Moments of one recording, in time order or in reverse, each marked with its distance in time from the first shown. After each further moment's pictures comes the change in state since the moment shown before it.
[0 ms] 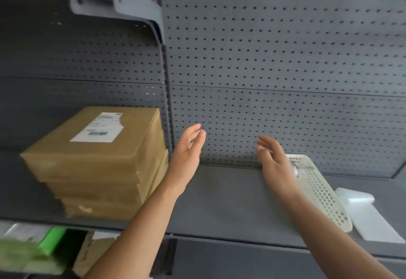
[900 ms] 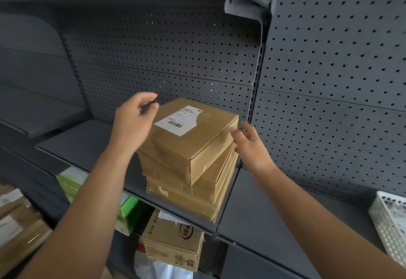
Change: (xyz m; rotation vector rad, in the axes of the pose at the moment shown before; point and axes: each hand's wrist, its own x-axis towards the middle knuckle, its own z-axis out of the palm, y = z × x) left_hand -0.014 0.052 -0.272 0.580 0.594 0.120; right_hand -0.006 -0.094 0.218 0.064 -0.550 0.118
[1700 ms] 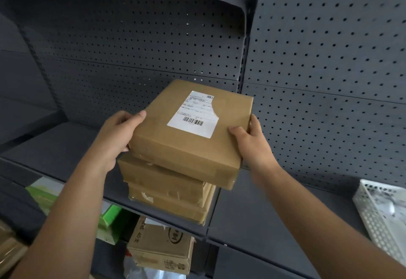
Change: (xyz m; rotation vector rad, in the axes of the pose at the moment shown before) left_hand 0.008 -0.017 0.017 -0.179 -0.195 -0.461; right_hand 0.009 0.002 -0.017 0.131 0.122 -0.032
